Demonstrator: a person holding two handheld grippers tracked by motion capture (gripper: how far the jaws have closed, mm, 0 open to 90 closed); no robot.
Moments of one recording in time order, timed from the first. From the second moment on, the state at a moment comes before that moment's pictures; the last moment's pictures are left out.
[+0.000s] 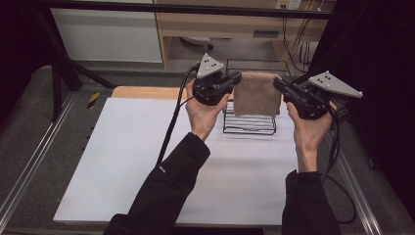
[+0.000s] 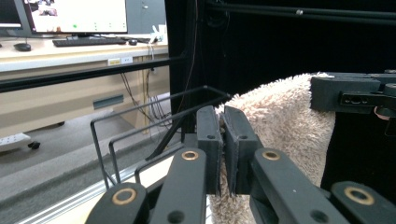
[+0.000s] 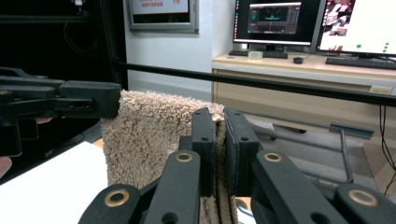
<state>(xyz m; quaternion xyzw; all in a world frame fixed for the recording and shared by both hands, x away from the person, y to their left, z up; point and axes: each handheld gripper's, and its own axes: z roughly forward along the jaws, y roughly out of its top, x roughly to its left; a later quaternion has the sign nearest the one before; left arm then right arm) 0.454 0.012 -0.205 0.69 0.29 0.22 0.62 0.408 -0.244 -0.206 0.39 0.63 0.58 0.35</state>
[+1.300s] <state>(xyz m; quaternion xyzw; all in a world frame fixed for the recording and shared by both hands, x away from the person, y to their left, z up) 0.514 -0.005 -0.162 0.68 0.28 0.26 0.62 0.470 -0.249 -0.163 0.39 0.60 0.58 0.38</state>
